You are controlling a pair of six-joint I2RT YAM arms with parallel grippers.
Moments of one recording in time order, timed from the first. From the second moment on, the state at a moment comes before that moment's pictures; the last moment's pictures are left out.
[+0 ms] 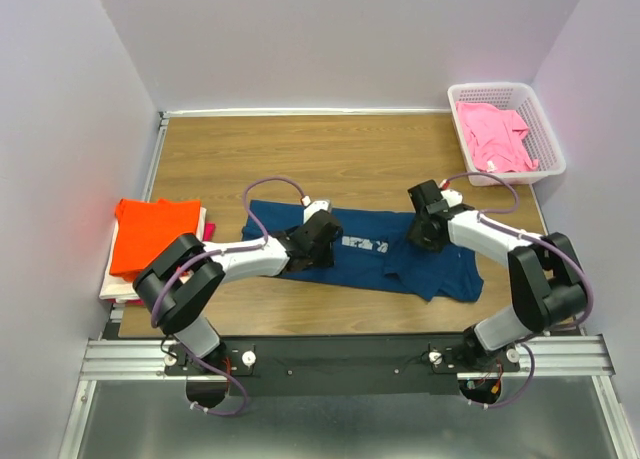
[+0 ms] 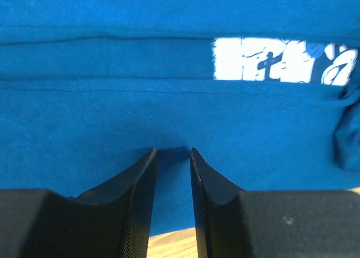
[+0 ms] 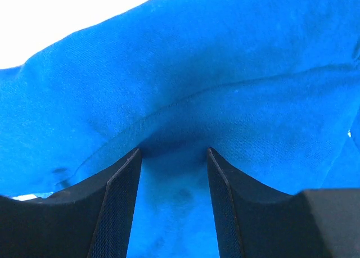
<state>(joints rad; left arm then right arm) -0.86 1.60 0.81 -0.12 -0.19 -0.75 0.39 1.51 0.80 -0.45 0.32 0.81</state>
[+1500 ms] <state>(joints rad) -0.93 1.46 0.88 -0.14 -0.22 -0.74 0.41 2.03 1.61 -0.37 0.06 0.42</state>
